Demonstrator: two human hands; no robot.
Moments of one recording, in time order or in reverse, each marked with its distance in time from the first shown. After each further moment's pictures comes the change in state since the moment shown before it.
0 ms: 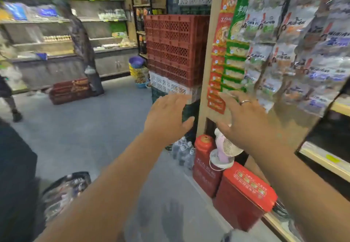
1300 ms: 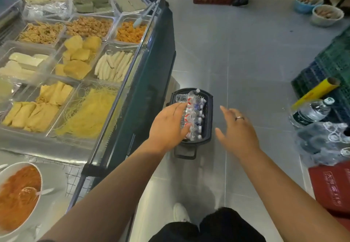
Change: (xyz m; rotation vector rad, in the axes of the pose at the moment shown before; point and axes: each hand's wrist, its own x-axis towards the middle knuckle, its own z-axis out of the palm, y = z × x) left_hand -0.381 -0.436 0.002 0.062 -0.176 -0.942; right_hand -0.006 -0.528 0.303 0.437 -0.555 -0.547
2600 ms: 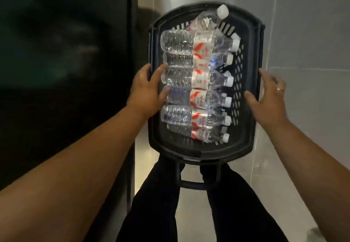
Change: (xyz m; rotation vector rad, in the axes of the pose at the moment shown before) left_hand 0.328 -0.316 0.423 -0.047 -0.443 -0.272; right_hand 0.353 0.200 0.437 0.348 -0.209 0.482
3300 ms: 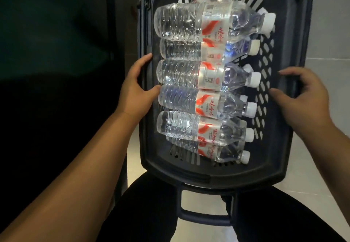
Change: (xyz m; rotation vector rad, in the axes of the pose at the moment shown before) left_hand 0.041 -0.035 0.057 -0.706 0.149 -0.131; right_hand 0.044 0.030 0.041 0.296 0.078 -0.028
